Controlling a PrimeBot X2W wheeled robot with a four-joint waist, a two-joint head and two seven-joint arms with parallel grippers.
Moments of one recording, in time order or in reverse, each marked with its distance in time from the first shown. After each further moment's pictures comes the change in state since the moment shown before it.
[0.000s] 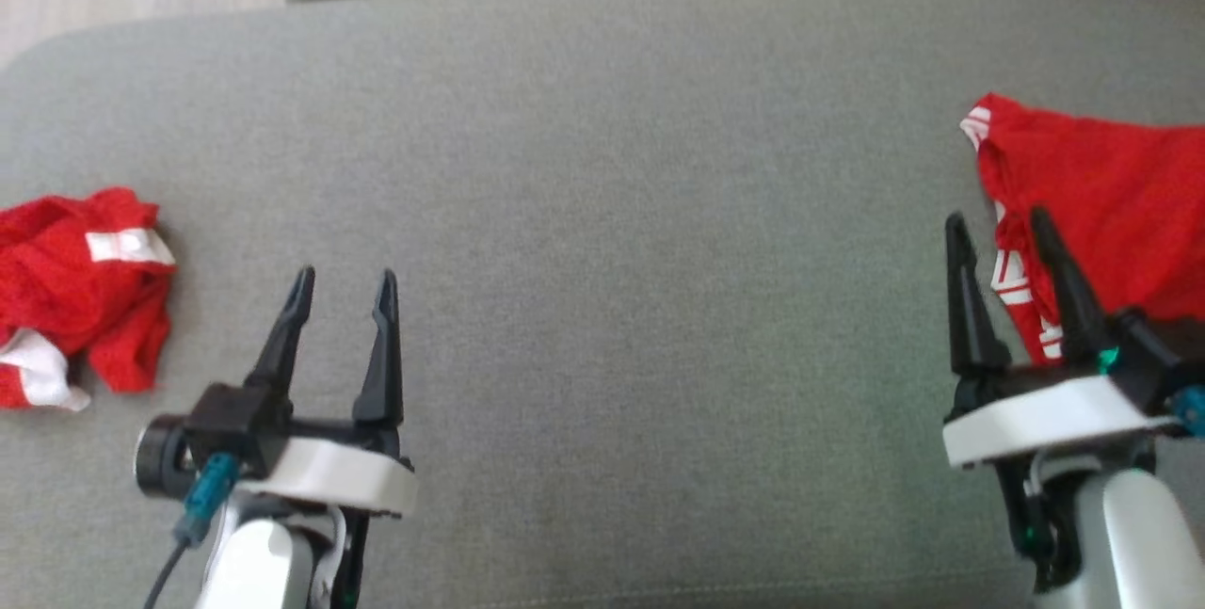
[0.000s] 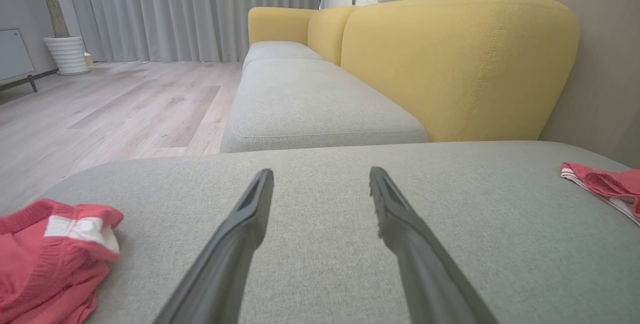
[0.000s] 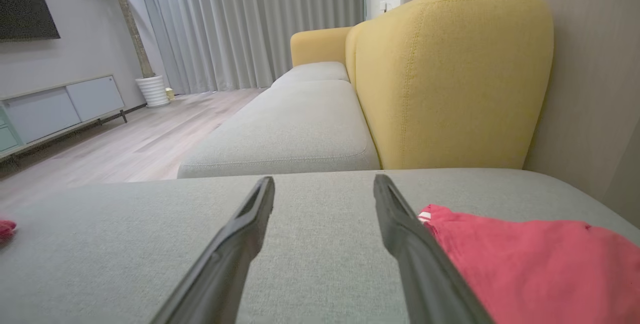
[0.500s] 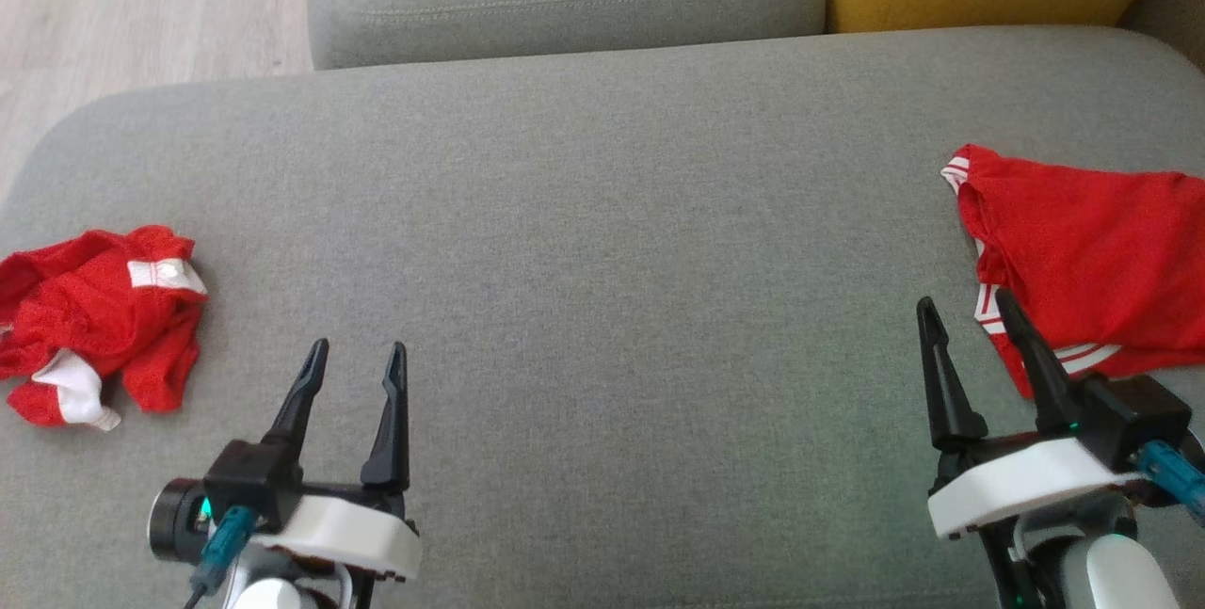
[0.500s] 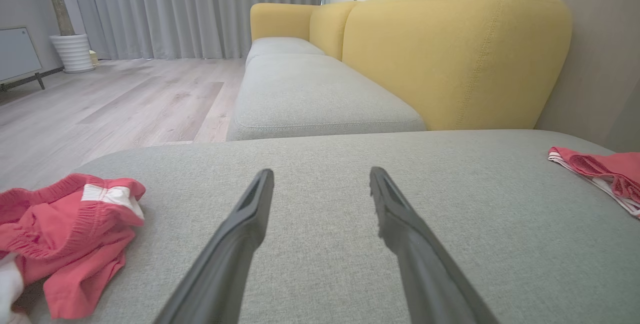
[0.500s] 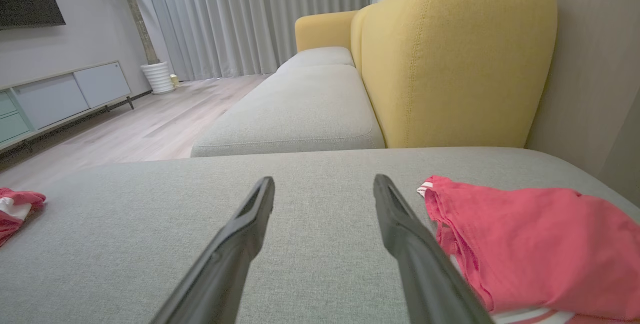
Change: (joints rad) left arm 0.101 0.006 -0.012 0.023 0.000 0.002 0.001; right arm 0.126 0.009 0.021 -0.011 -0.007 0.000 0.048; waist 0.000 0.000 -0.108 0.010
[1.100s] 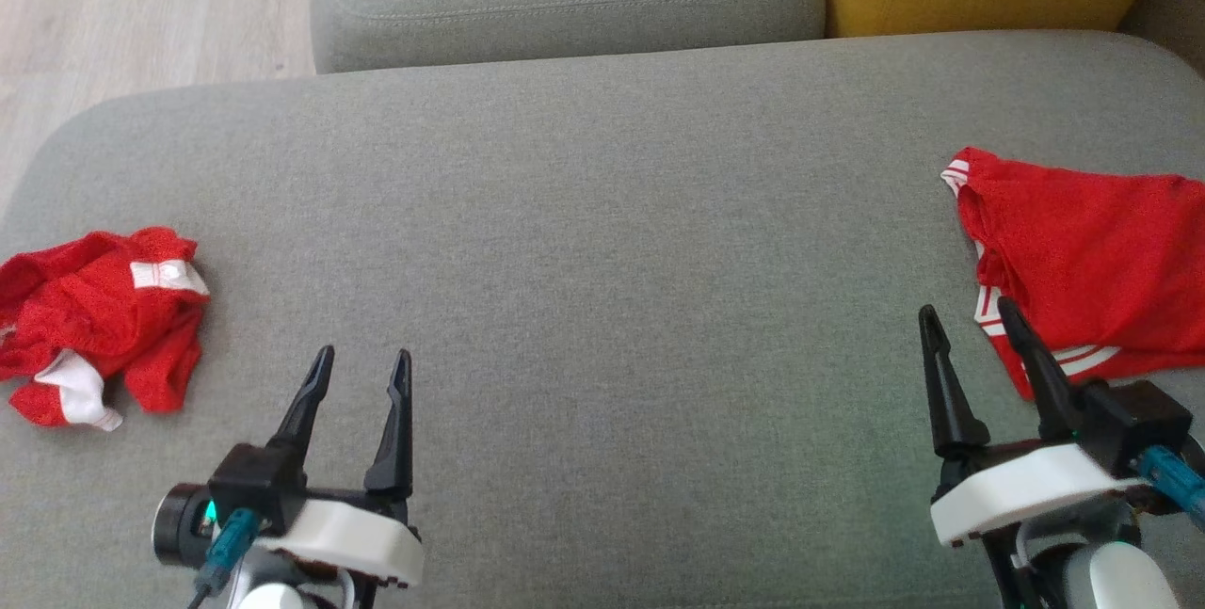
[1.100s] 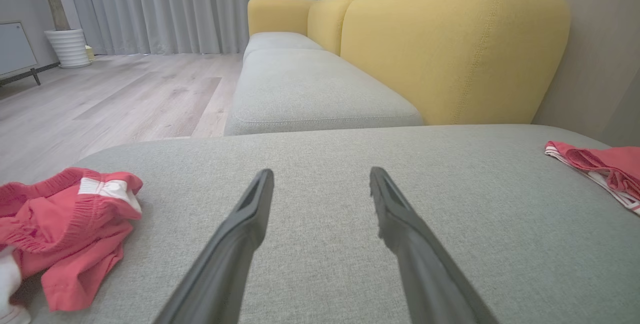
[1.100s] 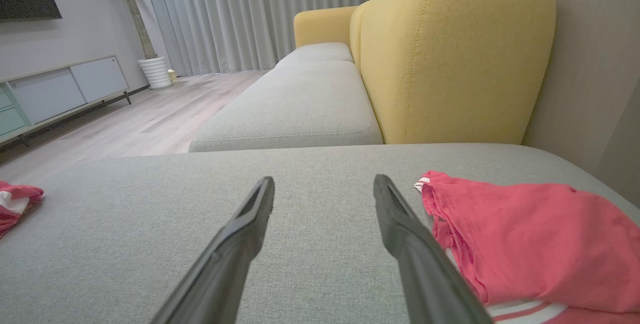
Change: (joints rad) left arm 0.007 0.009 -0.015 0.000 -0.010 0.009 0.009; right arm 0.015 0.000 -0.004 -0.012 -0.007 0.000 0.014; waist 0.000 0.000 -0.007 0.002
